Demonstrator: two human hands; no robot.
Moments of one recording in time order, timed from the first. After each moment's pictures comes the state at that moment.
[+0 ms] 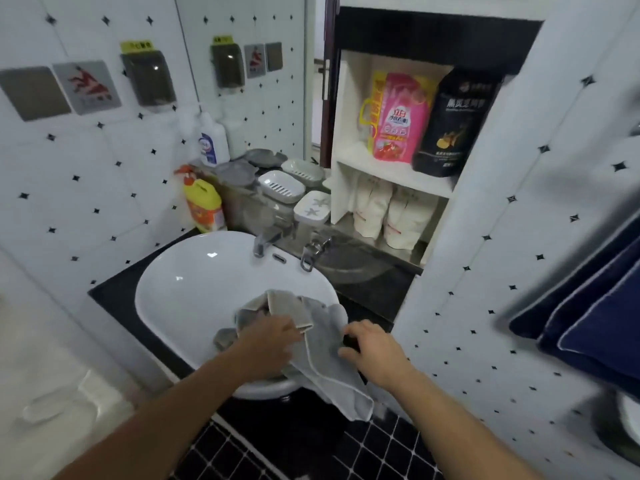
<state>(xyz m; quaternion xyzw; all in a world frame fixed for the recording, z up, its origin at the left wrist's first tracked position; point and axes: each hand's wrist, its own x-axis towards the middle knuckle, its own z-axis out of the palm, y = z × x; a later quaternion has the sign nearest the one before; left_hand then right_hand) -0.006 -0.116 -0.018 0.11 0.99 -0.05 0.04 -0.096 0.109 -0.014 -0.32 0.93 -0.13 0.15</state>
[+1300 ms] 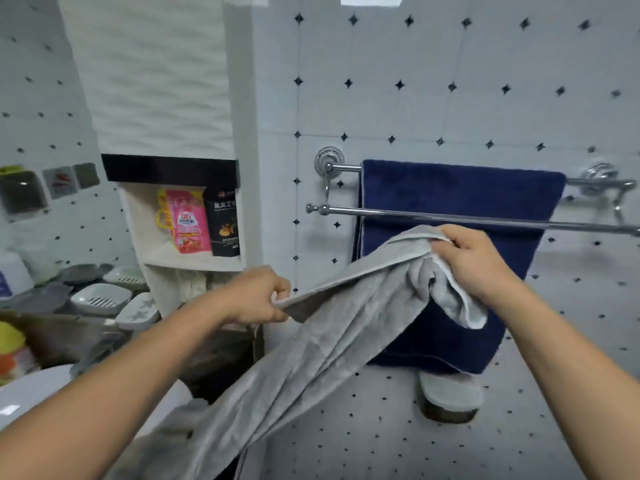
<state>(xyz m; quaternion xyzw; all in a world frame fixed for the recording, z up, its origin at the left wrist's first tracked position) -0.132 0.123 0.229 0.23 0.97 0.10 -0.02 -0.077 0.460 0.290 -0.10 0.85 -0.48 -0.19</state>
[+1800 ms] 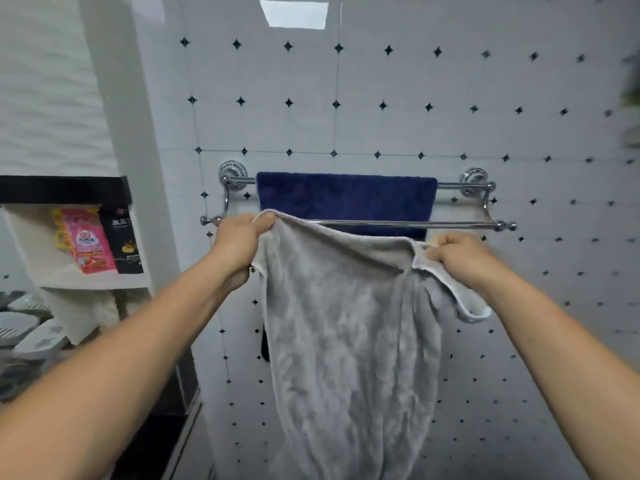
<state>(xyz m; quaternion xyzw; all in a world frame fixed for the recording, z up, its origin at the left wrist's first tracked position) -0.116 0.314 0.305 0.06 0.67 0.73 -0.11 -0.052 0.638 0.305 0.12 0.85 -0.47 -0.18</state>
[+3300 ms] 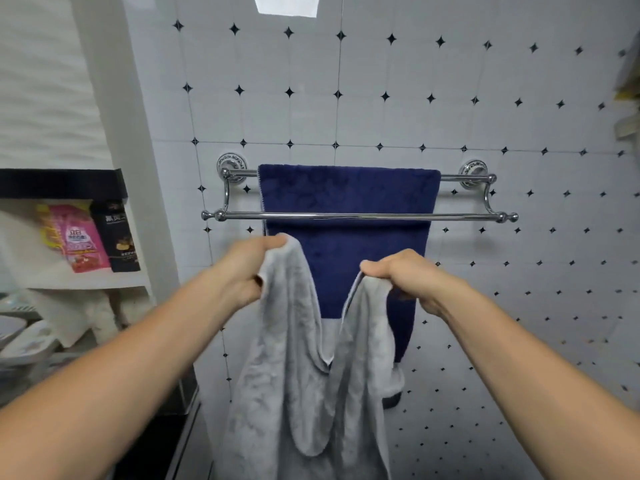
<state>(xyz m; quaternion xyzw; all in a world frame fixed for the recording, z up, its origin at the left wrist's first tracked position) -0.094 0.309 0.293 -0.01 0.60 0.79 0.13 -0.053 0.552 0.281 0.08 0.85 -0.52 -0.02</state>
